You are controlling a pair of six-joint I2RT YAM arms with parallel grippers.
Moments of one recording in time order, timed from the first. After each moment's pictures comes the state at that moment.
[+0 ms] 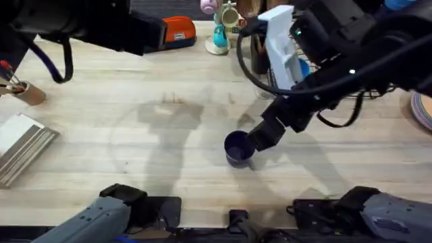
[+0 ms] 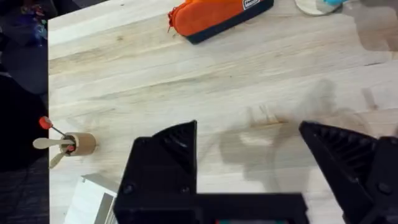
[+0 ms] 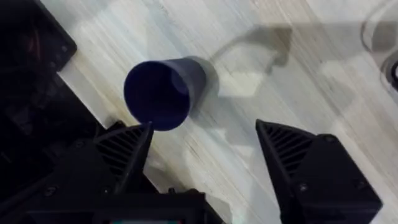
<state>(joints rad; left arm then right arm) -0.24 1.11 1.45 -1.12 -0.28 0.08 0.56 1.33 1.18 -1.18 -0.33 -0.21</state>
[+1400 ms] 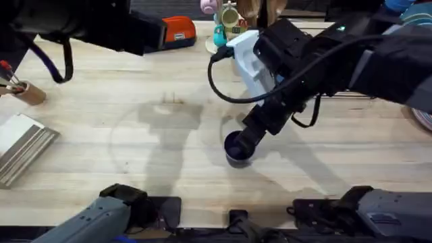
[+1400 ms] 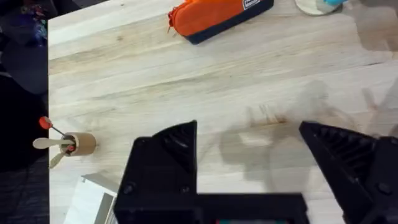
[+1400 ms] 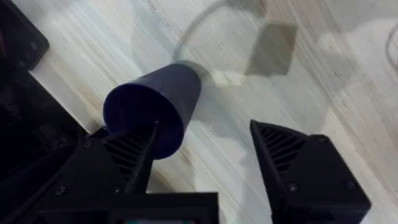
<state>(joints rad) -0.24 1.11 1.45 -1.12 -0.28 0.08 0.64 1.50 1.16 -1.10 -0.27 -0.19</state>
